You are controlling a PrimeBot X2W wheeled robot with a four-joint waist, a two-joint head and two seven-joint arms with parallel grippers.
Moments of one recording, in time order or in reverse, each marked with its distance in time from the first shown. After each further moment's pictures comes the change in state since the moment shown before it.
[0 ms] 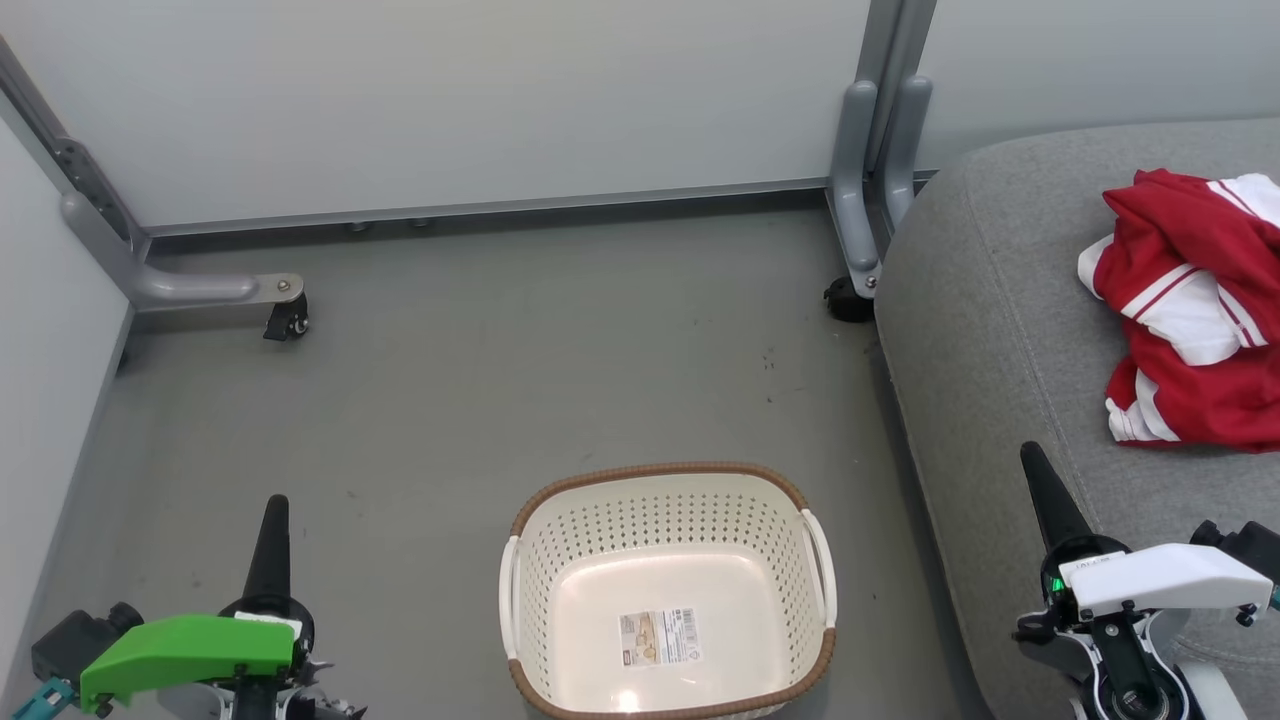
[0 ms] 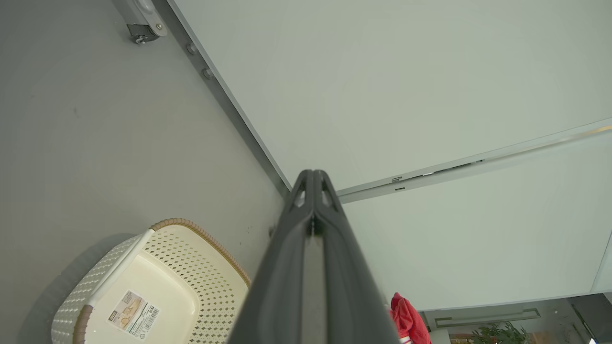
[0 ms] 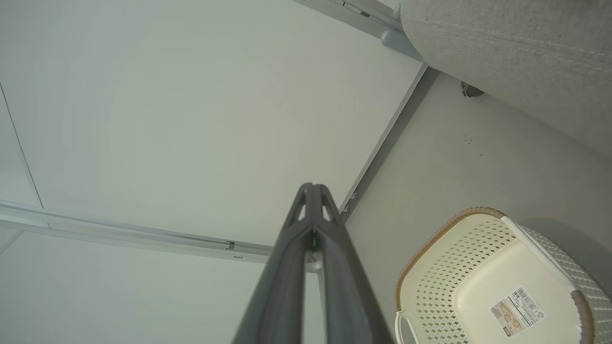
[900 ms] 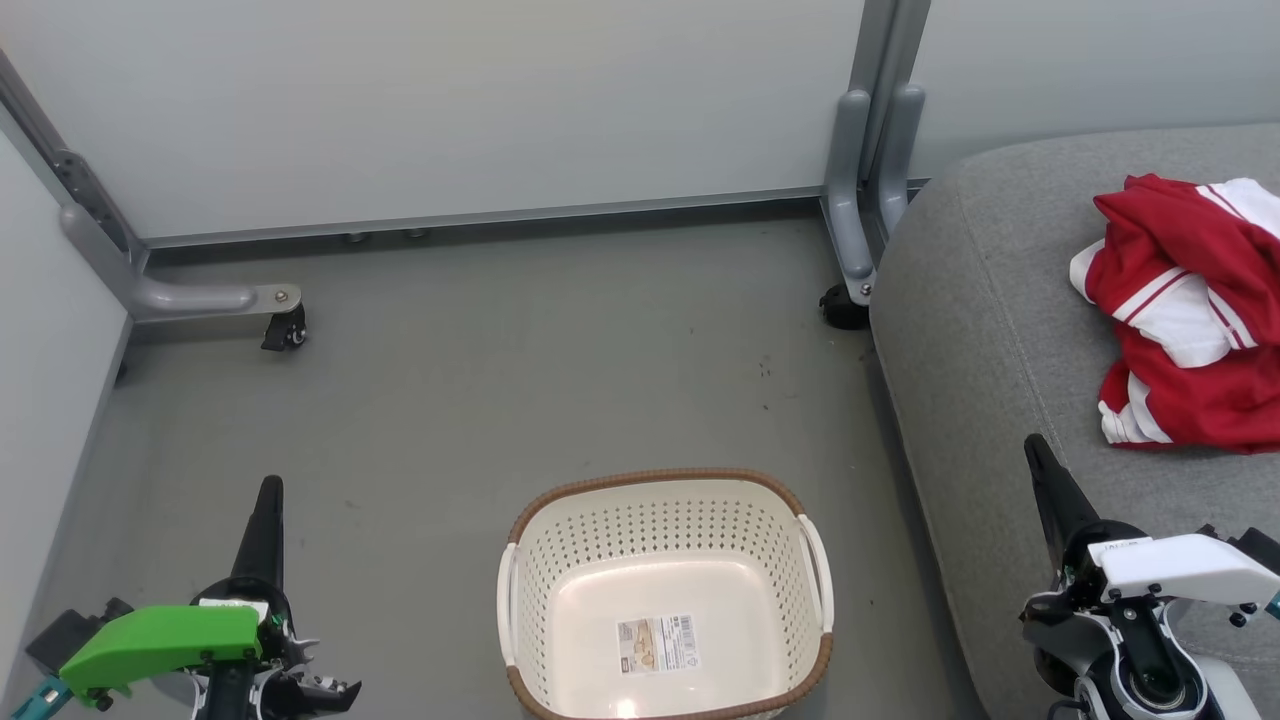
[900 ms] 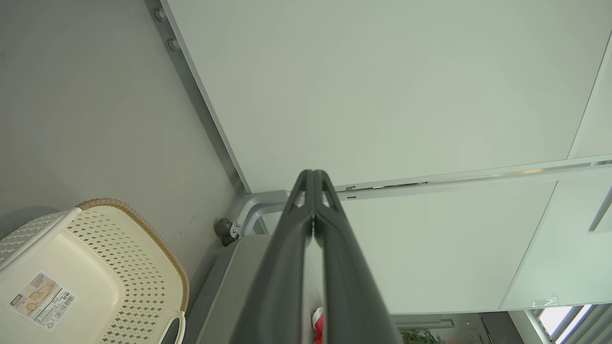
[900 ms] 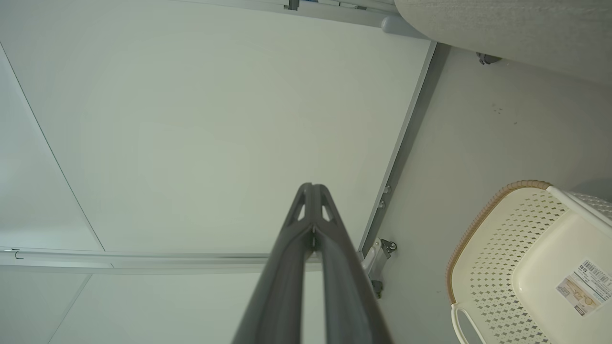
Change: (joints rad) left arm -0.029 -0.008 0.029 0.005 -0.221 -0.014 0.056; right arm -0.034 0.001 -0.025 0.045 0.223 0.000 0.039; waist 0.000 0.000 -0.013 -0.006
